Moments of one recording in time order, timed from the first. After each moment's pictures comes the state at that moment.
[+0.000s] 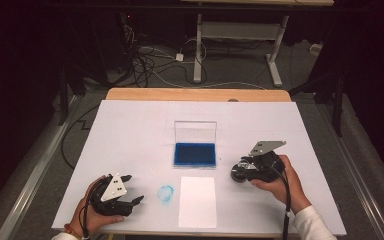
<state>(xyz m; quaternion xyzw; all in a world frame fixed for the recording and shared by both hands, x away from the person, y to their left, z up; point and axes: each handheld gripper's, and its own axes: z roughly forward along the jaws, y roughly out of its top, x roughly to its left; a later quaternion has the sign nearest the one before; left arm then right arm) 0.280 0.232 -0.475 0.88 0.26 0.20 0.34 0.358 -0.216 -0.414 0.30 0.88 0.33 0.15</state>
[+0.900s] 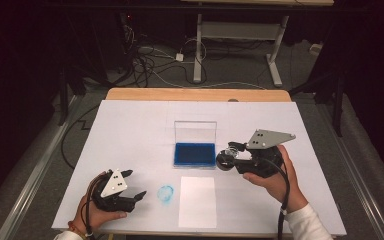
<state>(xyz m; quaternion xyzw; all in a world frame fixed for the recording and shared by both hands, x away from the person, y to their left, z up) 0.286 0.227 -0.466 0.87 0.27 0.20 0.36 0.332 -0.182 -0.344 0.23 0.84 0.44 0.19</state>
